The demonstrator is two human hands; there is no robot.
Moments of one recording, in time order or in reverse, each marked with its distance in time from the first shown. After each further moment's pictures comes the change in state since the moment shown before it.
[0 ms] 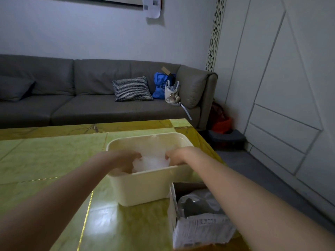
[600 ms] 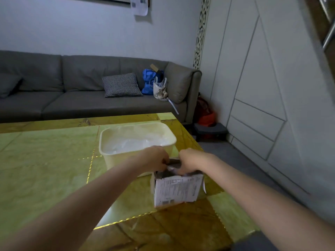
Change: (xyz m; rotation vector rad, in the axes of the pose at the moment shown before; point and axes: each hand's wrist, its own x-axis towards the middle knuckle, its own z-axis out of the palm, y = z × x) left_hand -0.078 0.120 0.024 0.097 0.268 0.361; right_hand -0.134 0.032 0.047 -0.038 0.129 0.125
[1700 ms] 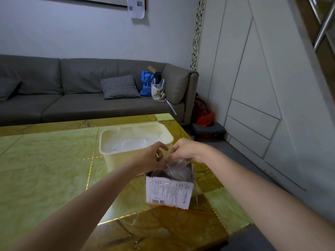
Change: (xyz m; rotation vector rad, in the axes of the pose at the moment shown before) left_hand -0.019 -0.001 0.009 -0.639 0.126 -0.085; right_hand -0.009 0.007 -0.011 0.746 0.030 -0.091
